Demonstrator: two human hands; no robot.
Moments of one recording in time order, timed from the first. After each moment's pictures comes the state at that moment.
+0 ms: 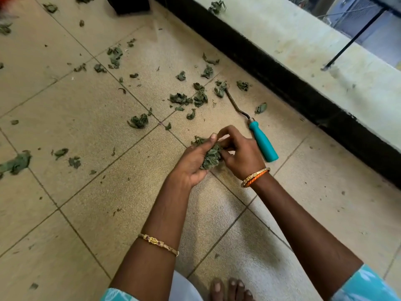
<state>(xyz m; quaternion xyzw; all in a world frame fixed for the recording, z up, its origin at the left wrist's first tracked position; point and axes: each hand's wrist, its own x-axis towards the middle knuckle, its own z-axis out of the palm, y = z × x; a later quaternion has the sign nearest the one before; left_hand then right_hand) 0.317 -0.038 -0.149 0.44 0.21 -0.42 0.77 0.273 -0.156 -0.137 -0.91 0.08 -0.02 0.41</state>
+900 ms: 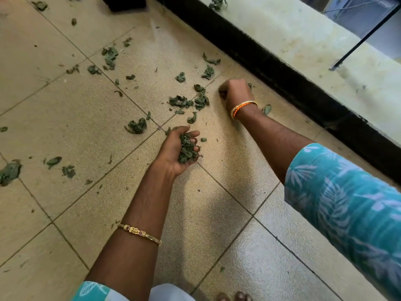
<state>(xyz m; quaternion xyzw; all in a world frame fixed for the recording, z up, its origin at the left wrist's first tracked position) 0.369 -0.012 -0.154 0.49 0.28 -0.40 0.73 0.436 -0.207 -0.177 -0.99 0.08 -0.03 0.15</state>
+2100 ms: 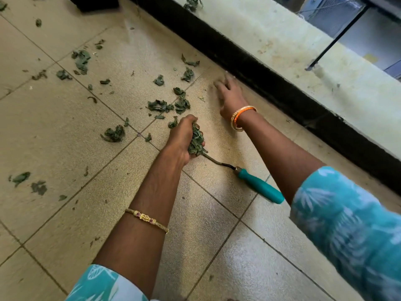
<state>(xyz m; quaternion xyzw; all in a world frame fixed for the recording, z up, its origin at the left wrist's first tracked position) 0.383 -0.074 -0.143 0.61 0.24 -0.40 0.64 0.412 -0.238 -0.174 -0.97 0.14 0.09 0.15</state>
